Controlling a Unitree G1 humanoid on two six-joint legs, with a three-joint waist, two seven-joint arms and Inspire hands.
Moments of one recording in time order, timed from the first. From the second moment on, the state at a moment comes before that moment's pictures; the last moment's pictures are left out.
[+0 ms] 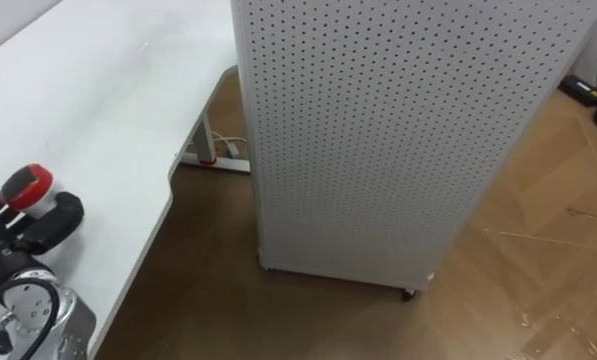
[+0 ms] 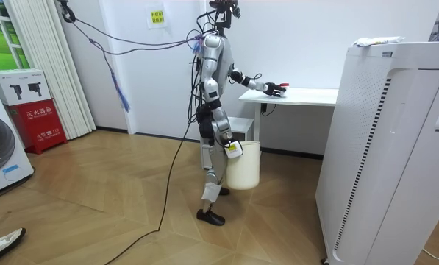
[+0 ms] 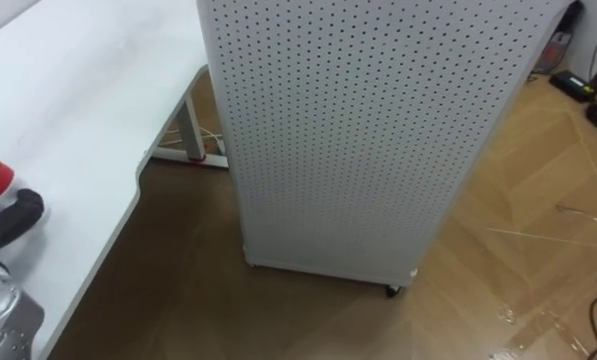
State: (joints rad) left arm -0.48 0.39 0.04 0.90 -0.52 -0.31 0.62; right arm 0.00 -0.27 0.44 1.00 0.34 -0.02 0.19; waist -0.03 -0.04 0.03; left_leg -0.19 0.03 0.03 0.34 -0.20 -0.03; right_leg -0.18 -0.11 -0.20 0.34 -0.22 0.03
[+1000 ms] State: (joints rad) left arm -0.22 0.27 -0.25 0.33 -0.29 -0.24 0.36; right arm -0.02 -0.30 0.43 1.01 0.34 -0.03 0.25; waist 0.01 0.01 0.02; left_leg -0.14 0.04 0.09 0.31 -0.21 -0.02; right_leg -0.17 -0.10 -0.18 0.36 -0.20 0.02
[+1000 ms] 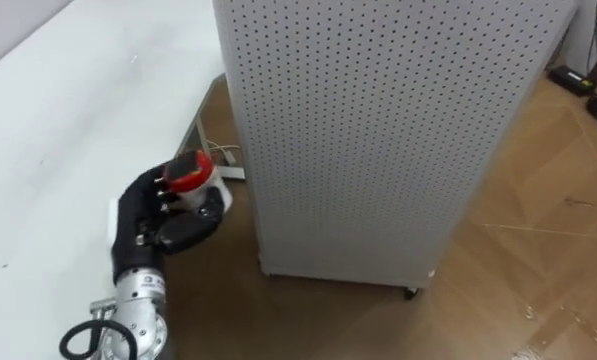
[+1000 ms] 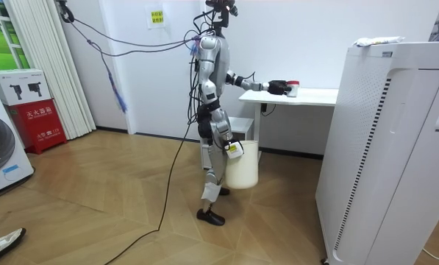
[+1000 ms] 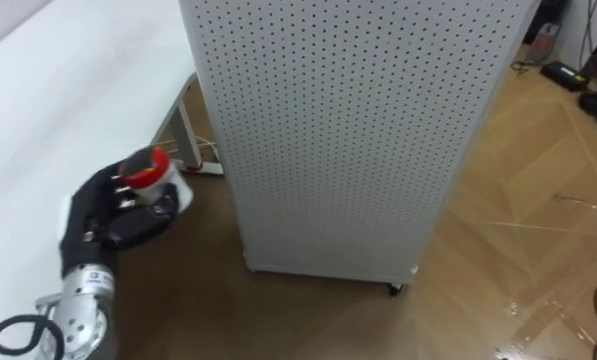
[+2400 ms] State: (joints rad) left arm -0.04 0.29 -0.39 0.46 -0.22 -0.15 -0.17; right arm -0.12 -0.34 0.29 1.02 0.34 -0.05 0.28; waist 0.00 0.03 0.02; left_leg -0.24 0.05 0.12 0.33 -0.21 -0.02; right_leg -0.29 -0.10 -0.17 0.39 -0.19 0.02
